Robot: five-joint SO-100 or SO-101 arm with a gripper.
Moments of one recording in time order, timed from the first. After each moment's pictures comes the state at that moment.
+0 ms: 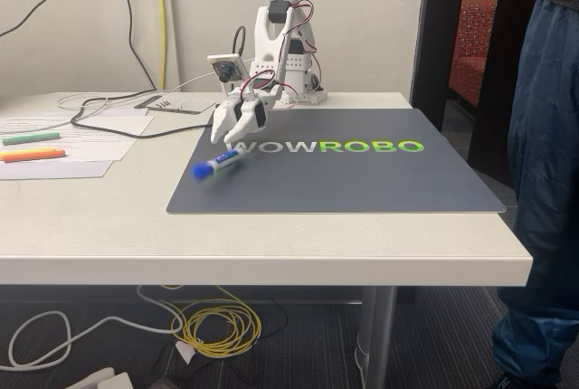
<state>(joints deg) 6.9 45.9 97.5 -46.0 -82.1</state>
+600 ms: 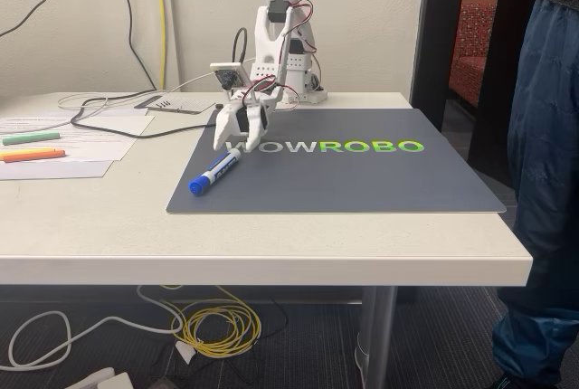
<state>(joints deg) 7.3 48.3 101.8 -41.3 -85.4</state>
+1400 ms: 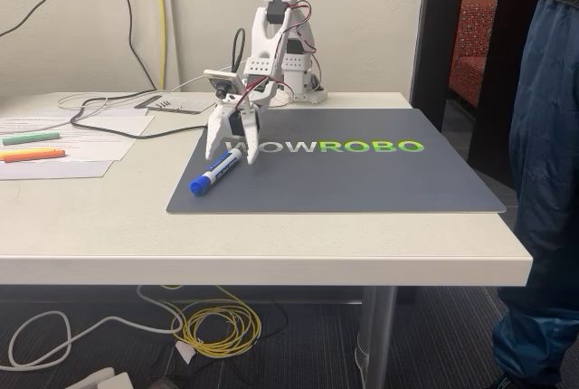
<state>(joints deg) 8.5 43.9 88.7 -27.4 -92.3</state>
